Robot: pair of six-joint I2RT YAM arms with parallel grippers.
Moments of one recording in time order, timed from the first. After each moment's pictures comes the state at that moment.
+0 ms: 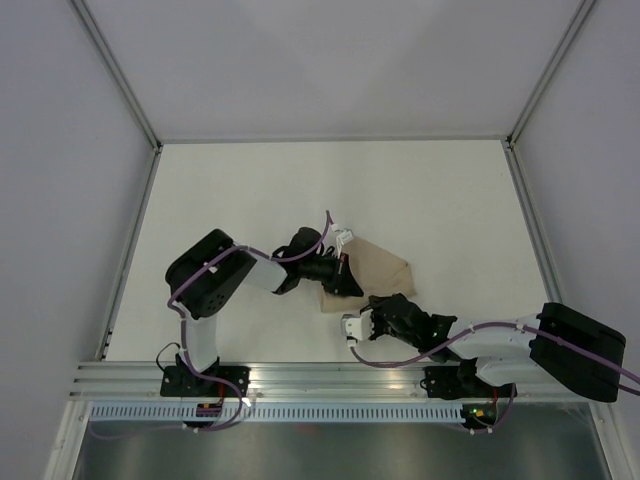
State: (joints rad) left arm -0.73 1.94 0.77 0.59 0.74 -0.52; right arm 1.07 1.21 0.20 0.38 0.21 -0.94
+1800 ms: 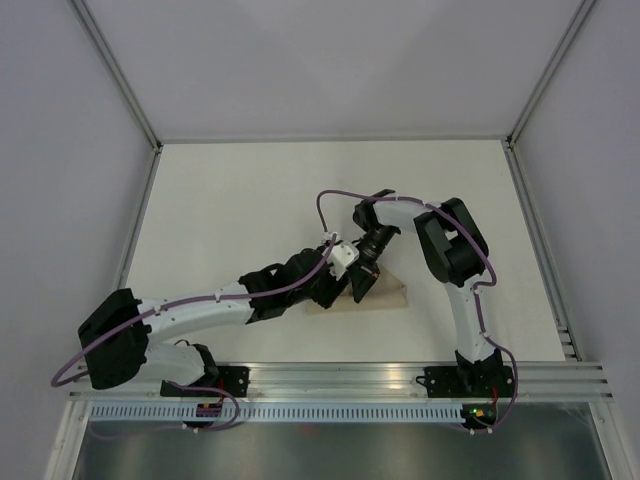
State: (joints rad) left arm -1.04 1.28 0.75 -0.03 -0.18 -0.05; right arm 0.52 2.23 1.52 -1.25 -0.88 -0.92
